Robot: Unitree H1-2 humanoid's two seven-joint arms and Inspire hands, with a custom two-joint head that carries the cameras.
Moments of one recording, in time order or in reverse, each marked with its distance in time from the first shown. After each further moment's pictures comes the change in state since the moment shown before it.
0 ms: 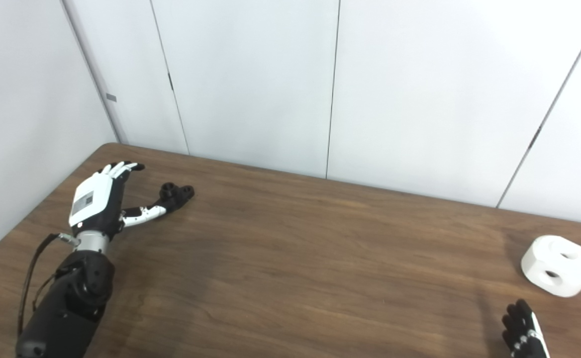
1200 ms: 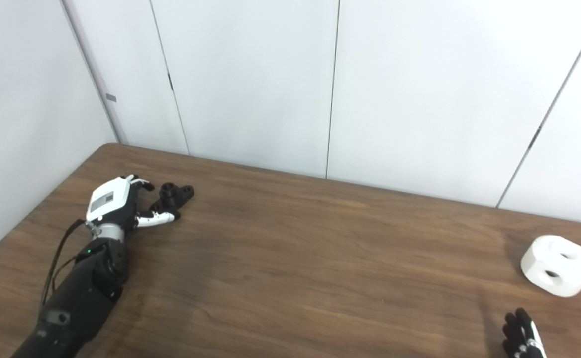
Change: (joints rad) left arm -0.128 0.048 -0.151 0.221 0.002 0.169 -0.044; right arm 0.028 -0.001 0.006 -0.026 -0.017 0.013 -0.002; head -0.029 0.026
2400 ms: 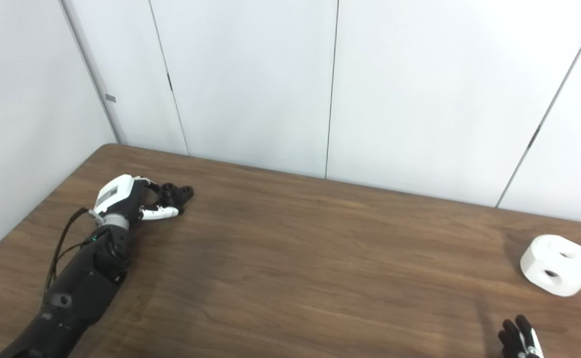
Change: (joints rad) left arm -0.051 0.011 -0.013 0.019 -0.112 0.051 -0.081; right arm 0.036 0.012 0.007 -0.037 0.013 0.035 -0.009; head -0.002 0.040
